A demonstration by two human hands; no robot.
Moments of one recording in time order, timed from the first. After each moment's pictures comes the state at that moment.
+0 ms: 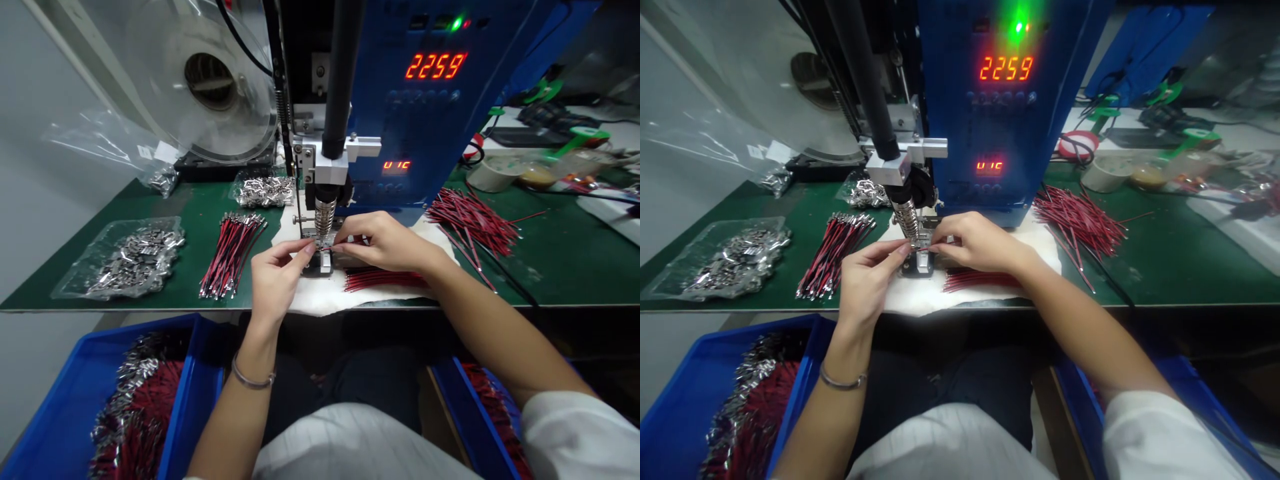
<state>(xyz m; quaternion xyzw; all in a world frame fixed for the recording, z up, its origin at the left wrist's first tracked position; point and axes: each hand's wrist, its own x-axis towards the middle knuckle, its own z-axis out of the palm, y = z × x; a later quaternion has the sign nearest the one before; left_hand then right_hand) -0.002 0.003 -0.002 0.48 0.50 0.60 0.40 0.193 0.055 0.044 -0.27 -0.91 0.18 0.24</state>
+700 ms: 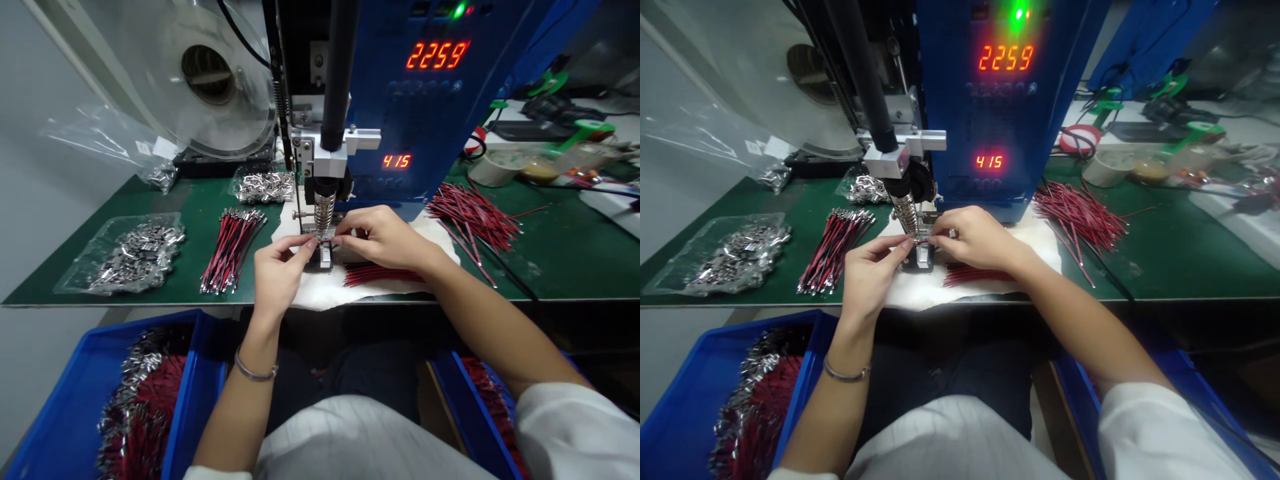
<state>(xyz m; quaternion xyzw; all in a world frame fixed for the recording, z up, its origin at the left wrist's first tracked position) 0.000 0.004 -0.001 0.52 0.52 0.58 0.35 0.188 0.050 0.045 -0.32 -0.90 0.16 0.25</state>
